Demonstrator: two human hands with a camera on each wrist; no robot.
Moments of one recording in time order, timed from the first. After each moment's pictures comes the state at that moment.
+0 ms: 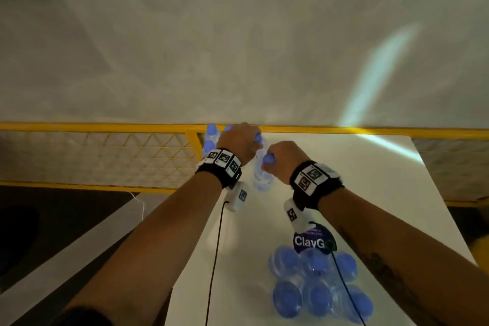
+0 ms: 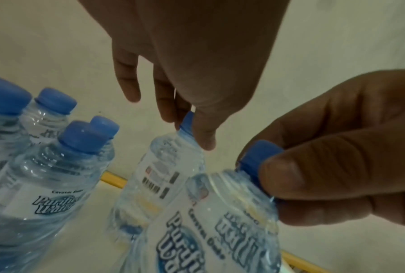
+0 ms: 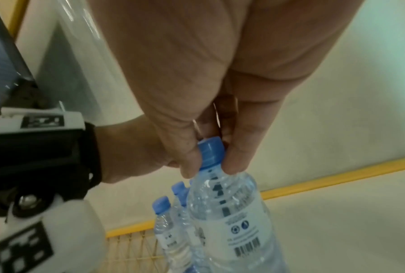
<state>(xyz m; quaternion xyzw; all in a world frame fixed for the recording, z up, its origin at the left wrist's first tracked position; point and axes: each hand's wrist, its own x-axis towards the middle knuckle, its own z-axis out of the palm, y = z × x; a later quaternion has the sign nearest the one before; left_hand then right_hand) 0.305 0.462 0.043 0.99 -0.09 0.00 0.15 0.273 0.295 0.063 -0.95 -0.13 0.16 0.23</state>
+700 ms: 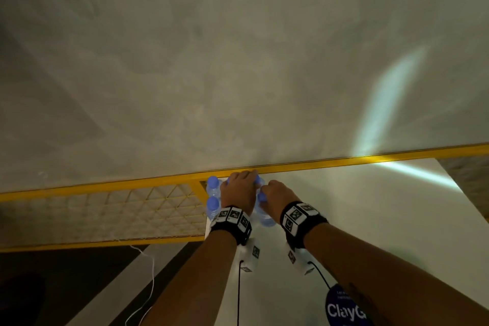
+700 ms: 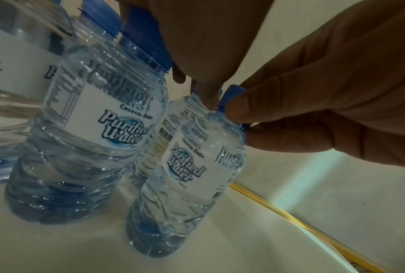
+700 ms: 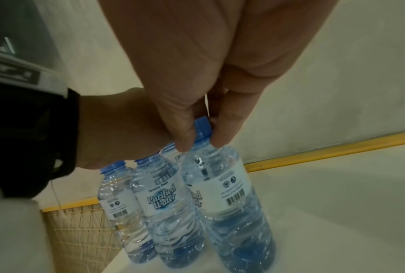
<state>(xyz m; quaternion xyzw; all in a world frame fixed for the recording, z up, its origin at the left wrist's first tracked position) 0.362 0.482 -0.028 0.99 0.00 0.02 0.11 0.358 0.349 -0.010 -0.95 -0.14 0.15 0.21</state>
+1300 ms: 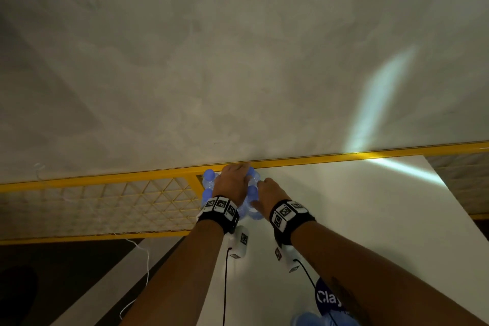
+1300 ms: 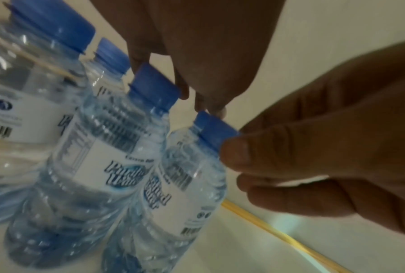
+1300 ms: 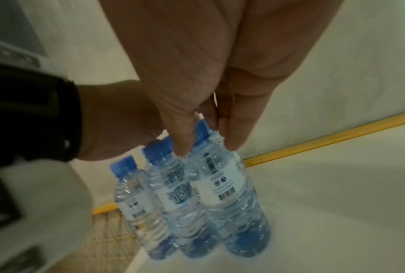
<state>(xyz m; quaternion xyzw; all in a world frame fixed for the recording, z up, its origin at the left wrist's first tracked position) 0.366 0.497 -0.024 0.99 -0.05 0.01 0.15 0.334 0.352 -0.003 -0.95 -0.11 0.17 0.23</state>
